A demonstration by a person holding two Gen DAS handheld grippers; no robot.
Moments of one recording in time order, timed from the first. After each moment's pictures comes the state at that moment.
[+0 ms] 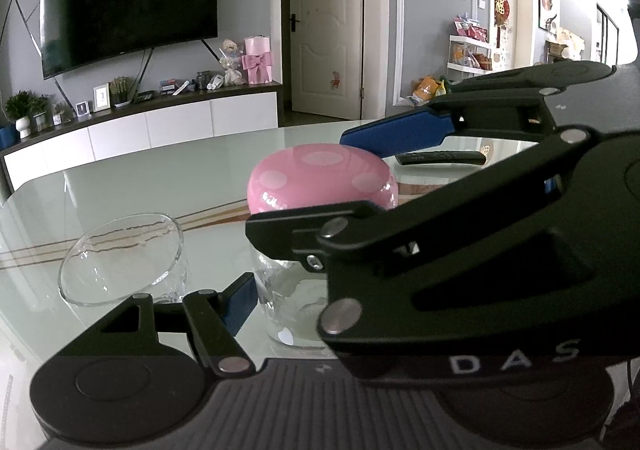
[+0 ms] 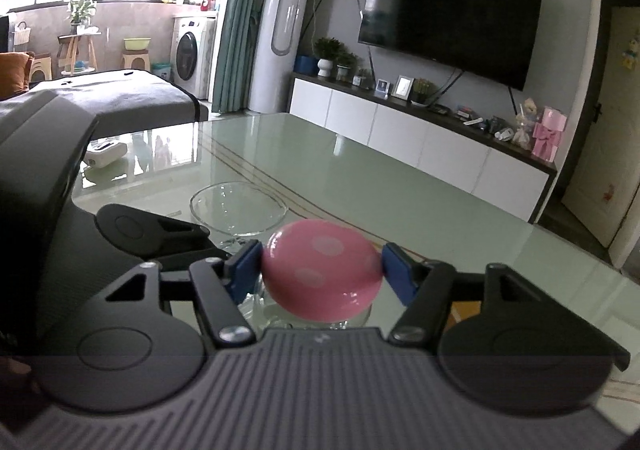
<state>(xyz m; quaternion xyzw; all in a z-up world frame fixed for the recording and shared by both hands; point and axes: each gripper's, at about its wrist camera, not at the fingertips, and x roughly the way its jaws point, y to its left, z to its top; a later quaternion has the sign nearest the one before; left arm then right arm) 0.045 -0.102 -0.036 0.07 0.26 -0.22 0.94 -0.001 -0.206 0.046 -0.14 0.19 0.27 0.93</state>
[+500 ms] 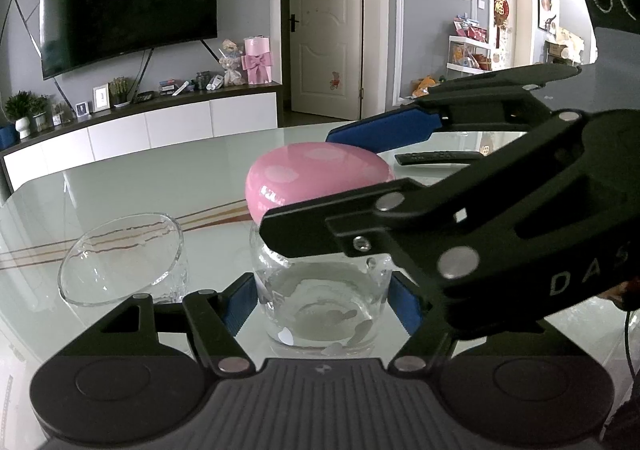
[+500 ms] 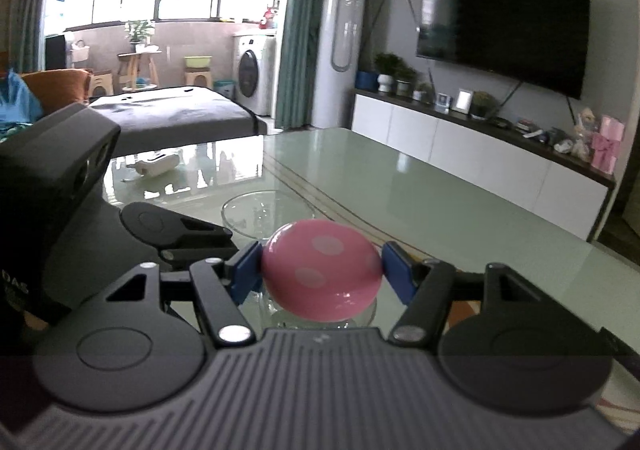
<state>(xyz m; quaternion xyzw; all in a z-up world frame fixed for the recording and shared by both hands) 0.041 -0.107 -0.038 0.07 0.25 -0.22 0.94 0.019 -0.237 0.051 -0.12 0.18 0.39 0.90</state>
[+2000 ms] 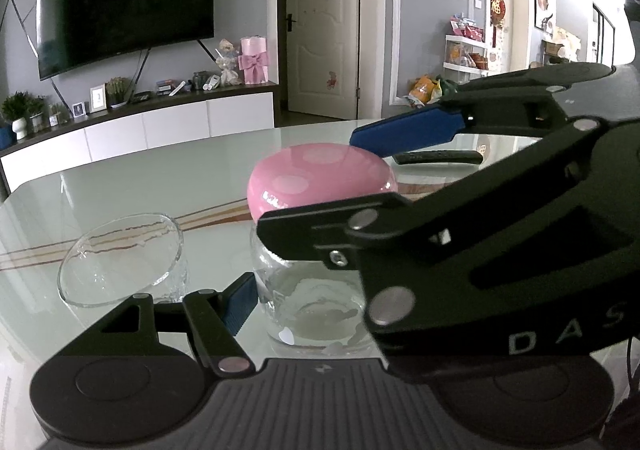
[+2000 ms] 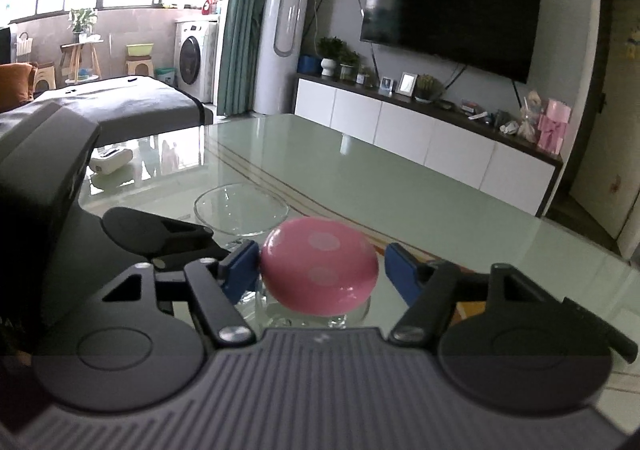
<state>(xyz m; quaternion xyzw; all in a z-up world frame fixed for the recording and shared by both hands) 0.040 -0.105 -0.038 0.07 0.25 -0.23 0.94 -0.003 -0.207 0.053 -0.12 0.20 0.27 0.93</state>
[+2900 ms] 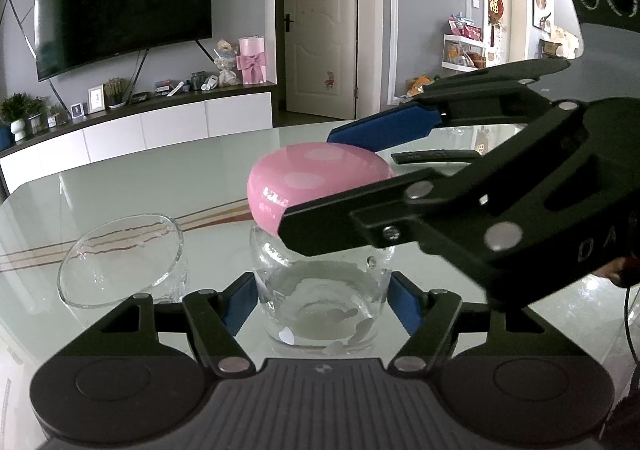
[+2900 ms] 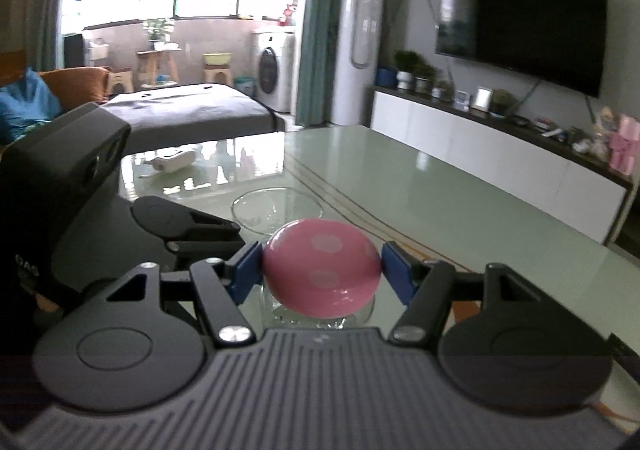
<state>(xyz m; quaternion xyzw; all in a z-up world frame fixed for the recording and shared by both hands) 0.045 -0.100 -0.034 0.07 0.26 -0.23 0.94 0.017 -0.251 0.058 -0.12 0.18 0.42 0.88</state>
